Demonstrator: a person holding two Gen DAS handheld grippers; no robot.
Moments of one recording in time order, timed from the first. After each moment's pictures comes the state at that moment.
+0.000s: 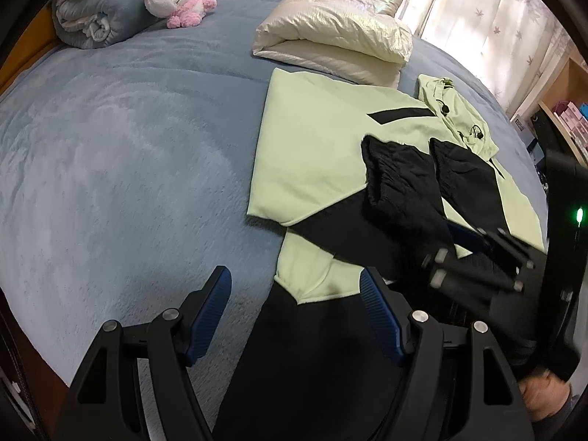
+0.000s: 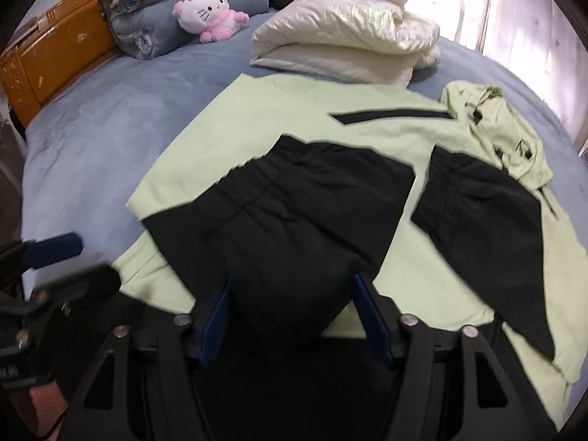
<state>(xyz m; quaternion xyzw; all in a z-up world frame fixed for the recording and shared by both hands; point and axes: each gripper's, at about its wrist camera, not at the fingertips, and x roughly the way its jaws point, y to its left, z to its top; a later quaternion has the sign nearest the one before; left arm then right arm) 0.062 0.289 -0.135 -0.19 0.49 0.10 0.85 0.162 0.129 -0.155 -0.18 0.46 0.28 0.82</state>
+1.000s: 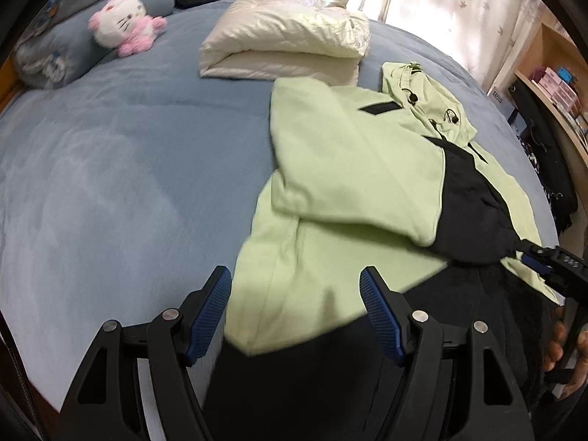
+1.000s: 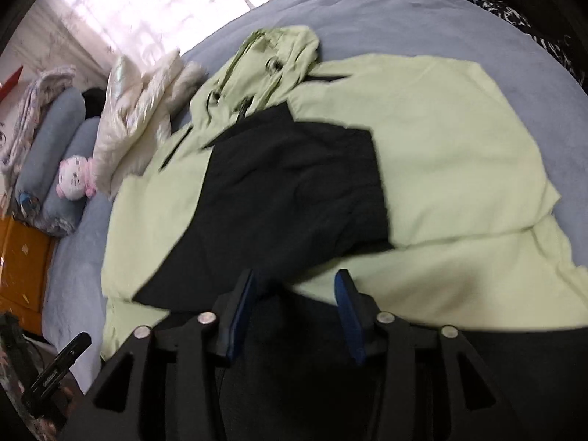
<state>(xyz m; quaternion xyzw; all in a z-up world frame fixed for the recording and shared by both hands) 0.112 0.262 -0.121 -0.13 0.49 0.05 0.86 0.215 -0.155 -0.142 0.17 0.52 0.11 0.83</state>
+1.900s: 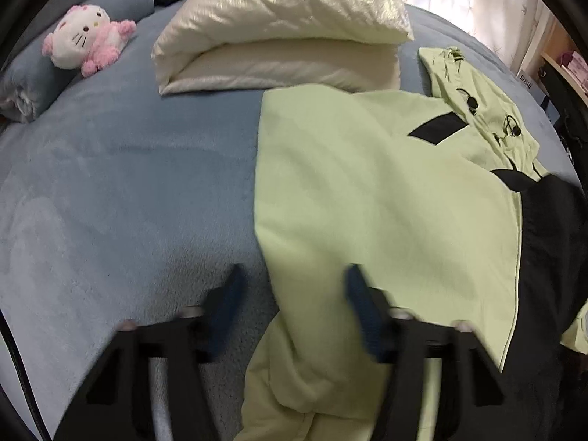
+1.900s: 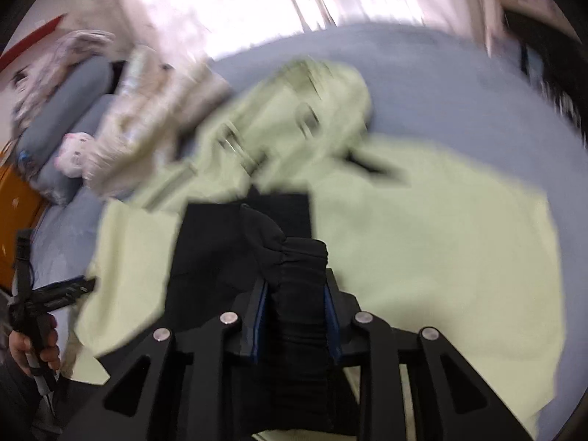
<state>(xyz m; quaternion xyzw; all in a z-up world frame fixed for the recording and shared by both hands) 0.259 0.255 -0.179 -0.09 0.52 0.07 0.85 0.304 -0.116 -0.112 0.03 0.42 0.17 0.89</state>
